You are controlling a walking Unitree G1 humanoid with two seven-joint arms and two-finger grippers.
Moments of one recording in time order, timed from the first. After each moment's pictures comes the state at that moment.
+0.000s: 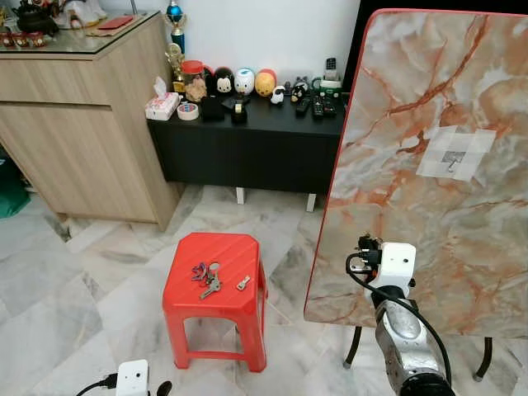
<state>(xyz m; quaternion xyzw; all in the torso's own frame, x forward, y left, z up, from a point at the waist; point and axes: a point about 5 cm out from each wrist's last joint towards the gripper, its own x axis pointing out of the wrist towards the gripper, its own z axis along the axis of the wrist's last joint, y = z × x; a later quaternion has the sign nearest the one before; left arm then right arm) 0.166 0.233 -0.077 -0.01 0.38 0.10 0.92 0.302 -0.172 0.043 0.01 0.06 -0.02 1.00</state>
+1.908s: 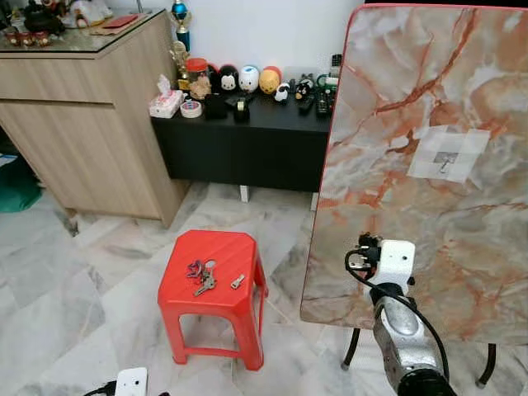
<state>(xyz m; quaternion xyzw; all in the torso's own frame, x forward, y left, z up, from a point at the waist) 0.158 0.236 -0.081 0.00 0.41 0.10 0.91 0.307 -0.174 0.046 0.01 0.05 -0.04 1.00</state>
